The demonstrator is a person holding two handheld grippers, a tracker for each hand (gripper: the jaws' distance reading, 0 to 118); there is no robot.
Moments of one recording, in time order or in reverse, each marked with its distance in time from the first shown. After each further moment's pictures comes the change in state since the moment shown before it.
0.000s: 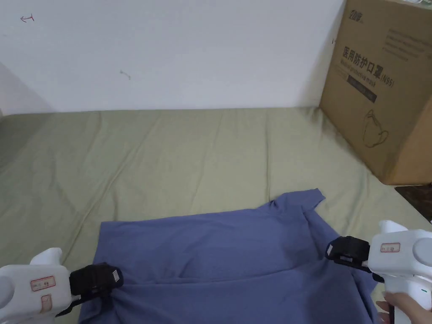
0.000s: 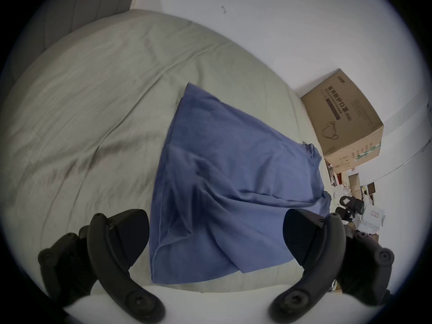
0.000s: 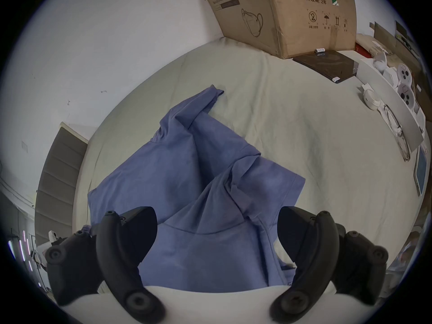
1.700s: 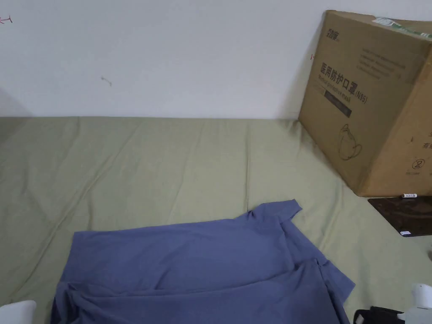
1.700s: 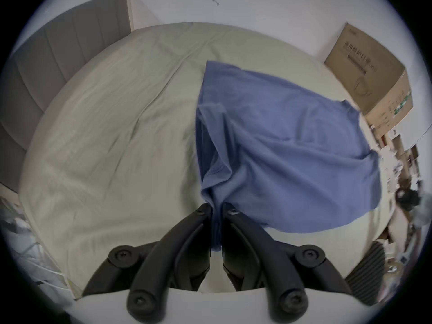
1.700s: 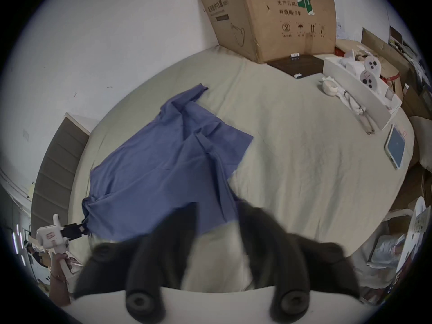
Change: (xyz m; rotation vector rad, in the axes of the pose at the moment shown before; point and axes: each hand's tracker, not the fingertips) left arm 0.003 -0.059 0.000 -0.028 0.275 -0.175; right arm 0.046 -0.068 0.082 0.025 -0.031 0.025
